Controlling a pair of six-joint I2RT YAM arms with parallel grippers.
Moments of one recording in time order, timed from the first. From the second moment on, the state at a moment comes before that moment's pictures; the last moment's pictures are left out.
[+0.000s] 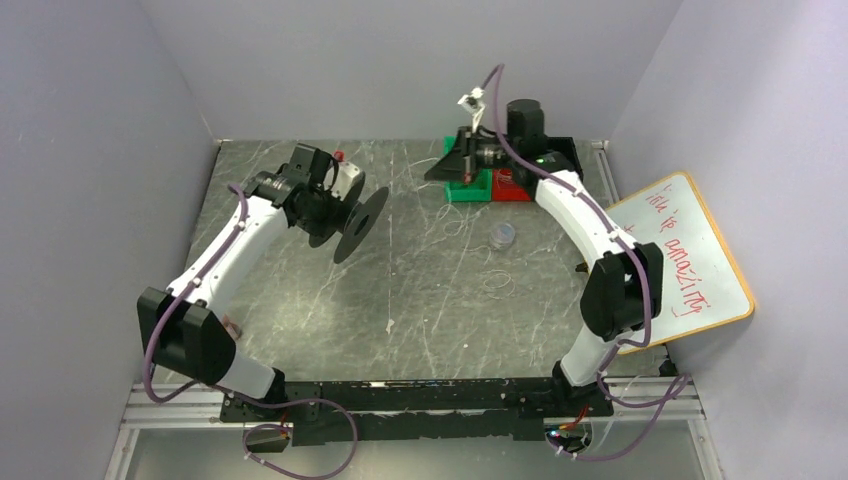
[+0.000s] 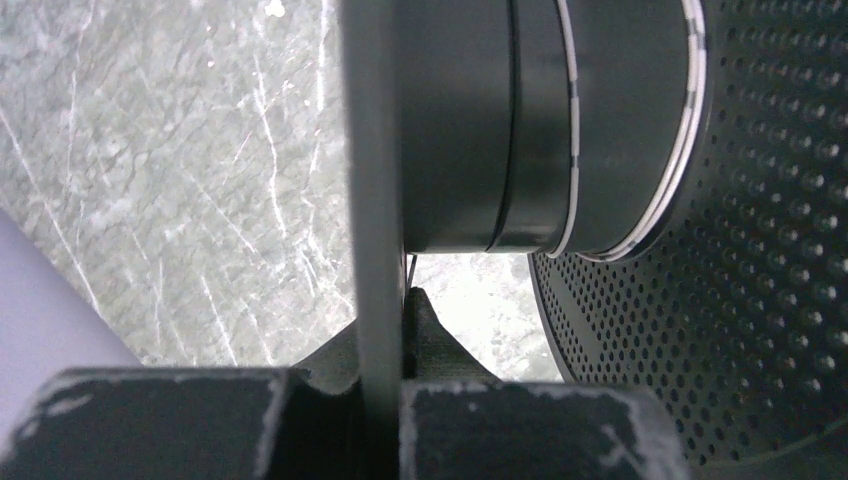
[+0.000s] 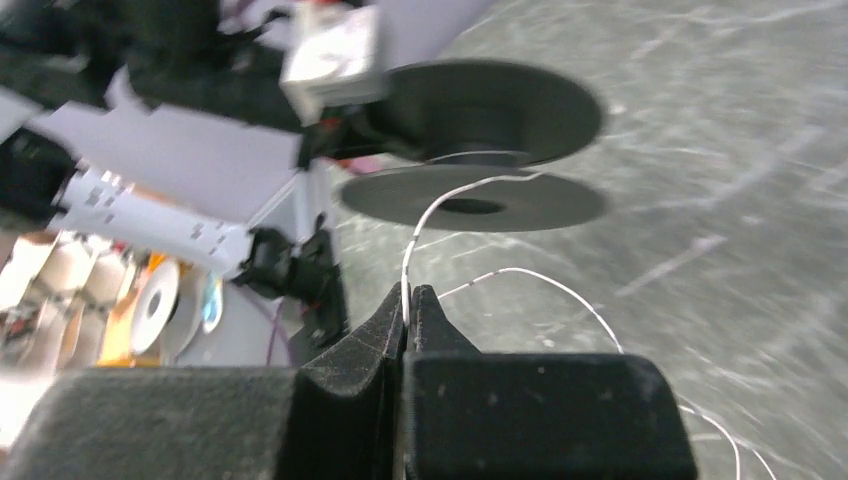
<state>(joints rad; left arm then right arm) -0.35 1.45 1.39 -0.95 -0.04 0.26 0.28 1.71 1.54 -0.17 -1.05 0.36</state>
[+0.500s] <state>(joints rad) -0.38 1.61 1.46 -0.93 -0.06 0.07 0.61 1.71 1.45 0.01 -1.22 0.40</state>
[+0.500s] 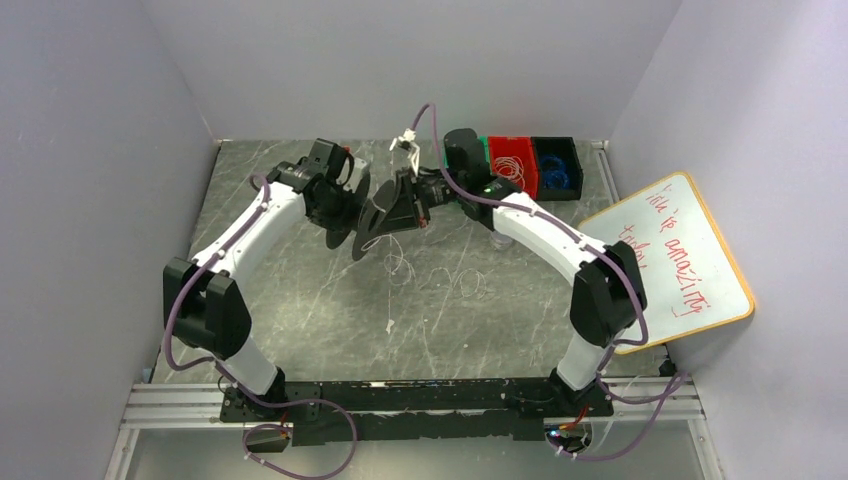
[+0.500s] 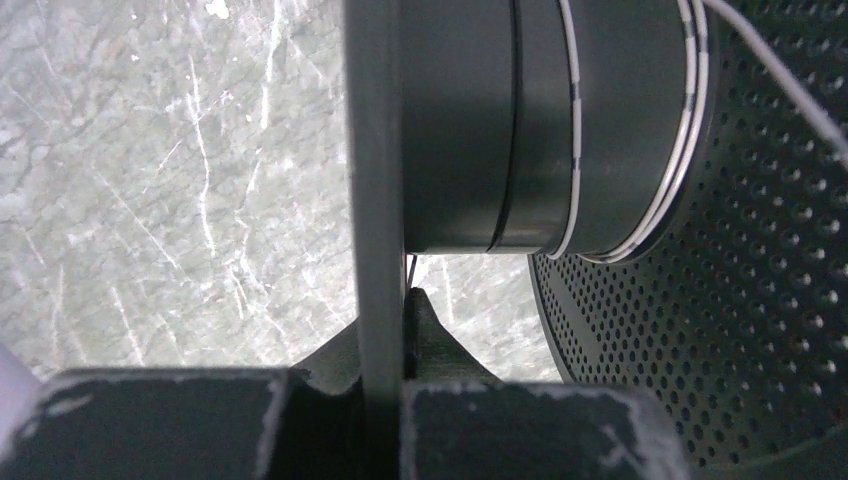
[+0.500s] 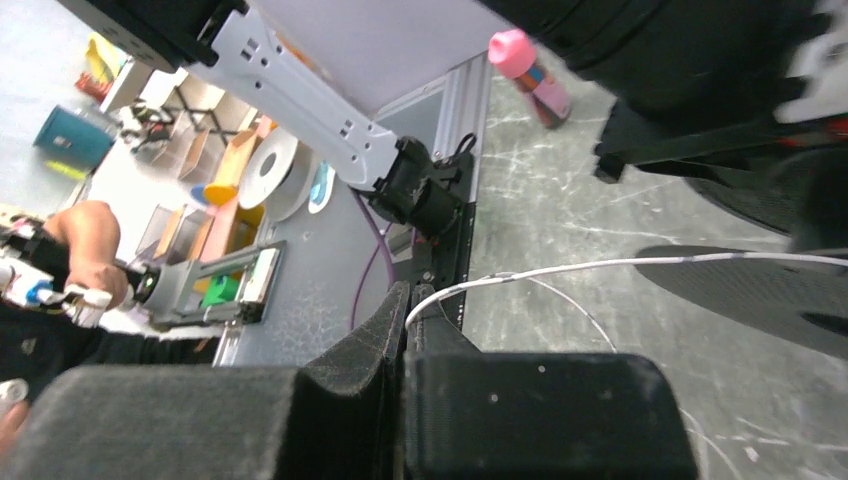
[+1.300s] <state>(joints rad) -0.29 1.61 1.62 -0.93 0.13 -0.07 0.75 1.91 1.48 -0.24 -1.19 0.08</state>
